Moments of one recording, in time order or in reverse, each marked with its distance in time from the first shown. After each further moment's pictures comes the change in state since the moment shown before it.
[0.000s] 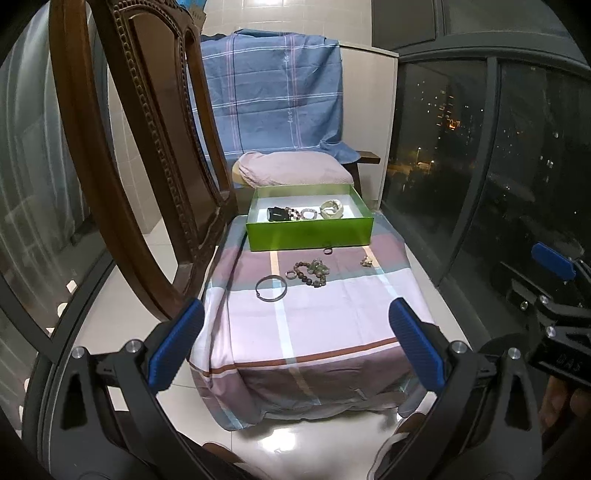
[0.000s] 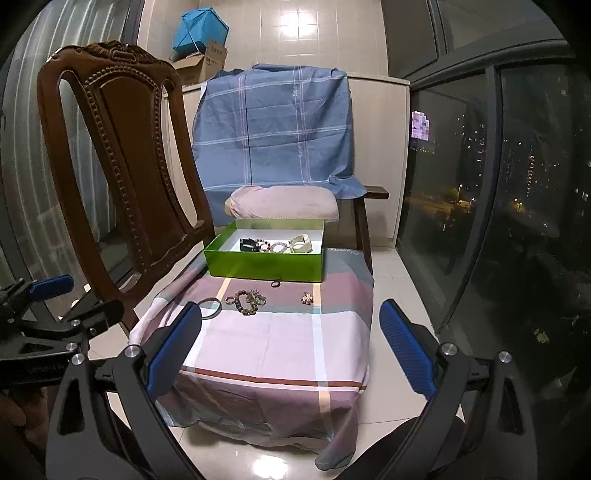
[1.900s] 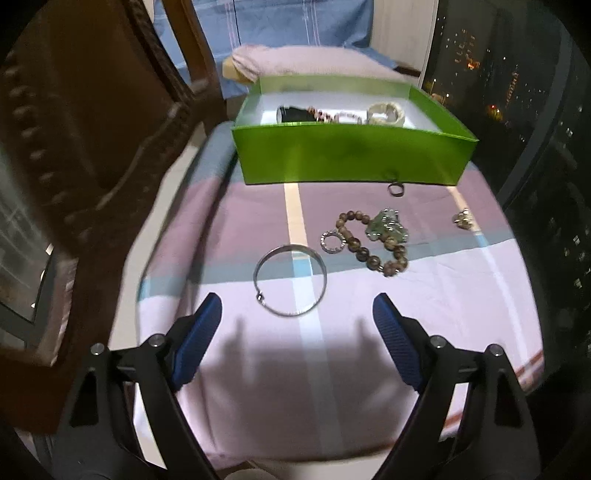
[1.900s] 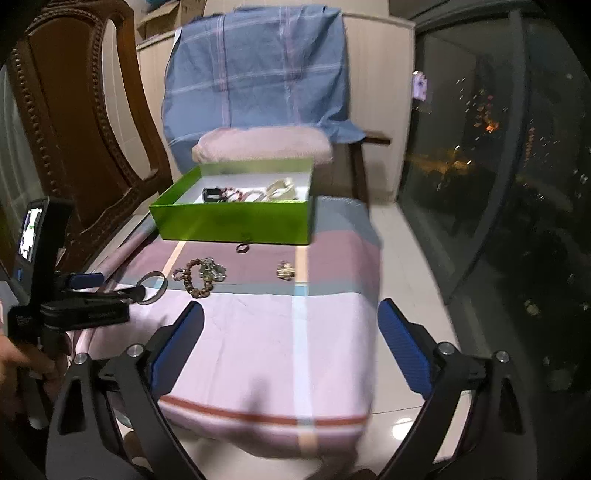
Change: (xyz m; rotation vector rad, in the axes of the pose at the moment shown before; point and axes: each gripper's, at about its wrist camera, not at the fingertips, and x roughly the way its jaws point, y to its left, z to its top) left arm 0.262 0.041 -0.001 -0.019 0.370 0.019; right arm 0.173 -0.030 -0.016 0.022 0.216 -0.008
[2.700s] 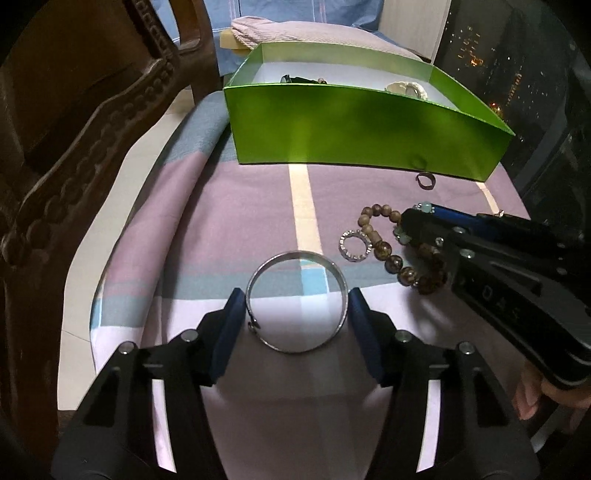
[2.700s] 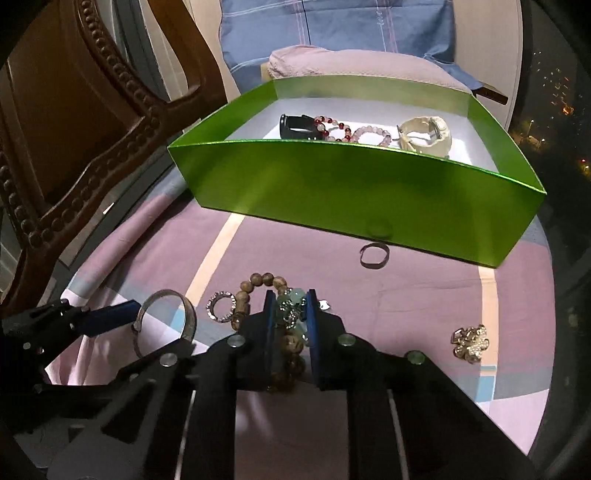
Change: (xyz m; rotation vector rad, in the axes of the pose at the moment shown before) left arm 0.050 0.014 0.008 -0.041 0.062 -0.046; right arm 0.186 0.086 0.035 -0.110 0.251 0.261
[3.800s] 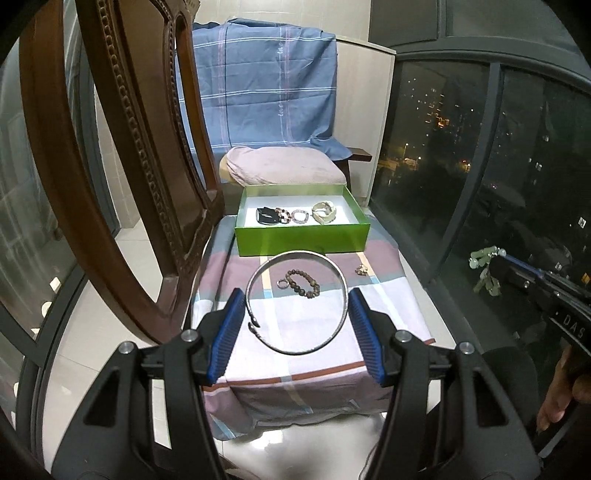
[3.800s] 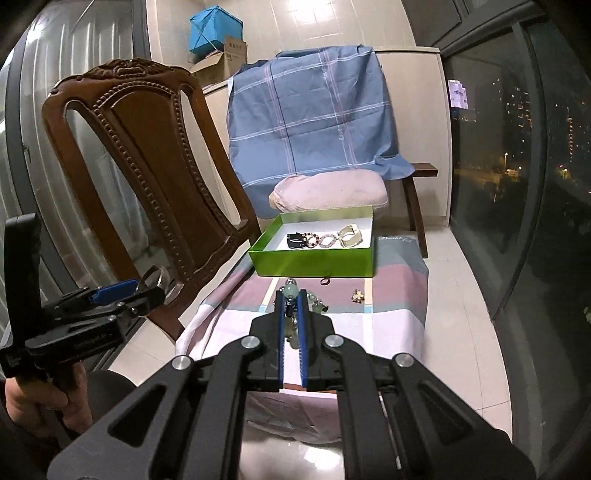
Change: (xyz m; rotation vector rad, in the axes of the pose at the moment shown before) left arm -0.266 -0.042 -0.083 0.065 -0.387 -0.058; right arm -0.317 0.016 -0.107 0.090 -0.405 -0.010
